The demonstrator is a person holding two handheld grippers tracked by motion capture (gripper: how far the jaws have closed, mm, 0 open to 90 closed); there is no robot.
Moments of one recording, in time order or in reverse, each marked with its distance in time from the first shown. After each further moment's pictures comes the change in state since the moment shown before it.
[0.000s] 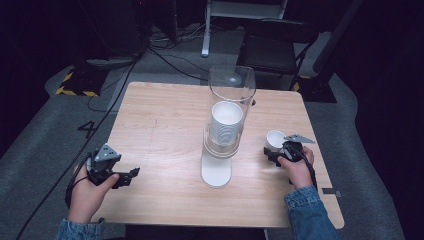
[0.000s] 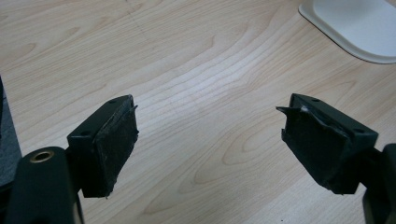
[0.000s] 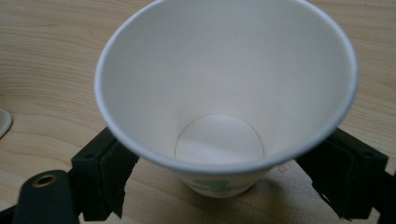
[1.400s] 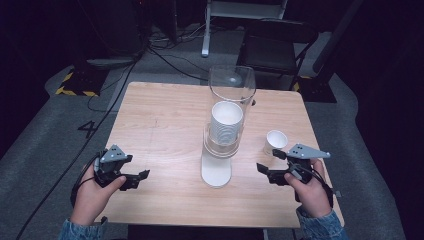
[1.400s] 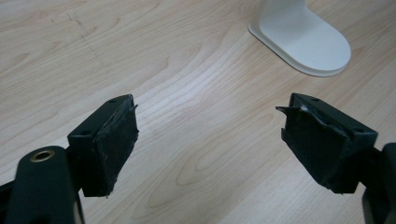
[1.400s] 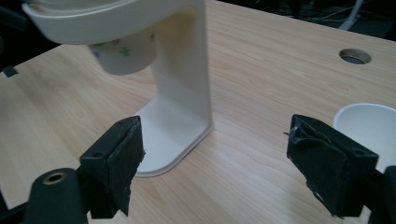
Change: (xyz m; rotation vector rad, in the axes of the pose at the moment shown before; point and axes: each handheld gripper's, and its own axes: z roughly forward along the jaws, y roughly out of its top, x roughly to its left) left arm -0.023 0.012 -0.002 -0.038 -0.116 0.022; right arm 0.085 0.025 -0.120 -0.096 0.294 -0.203
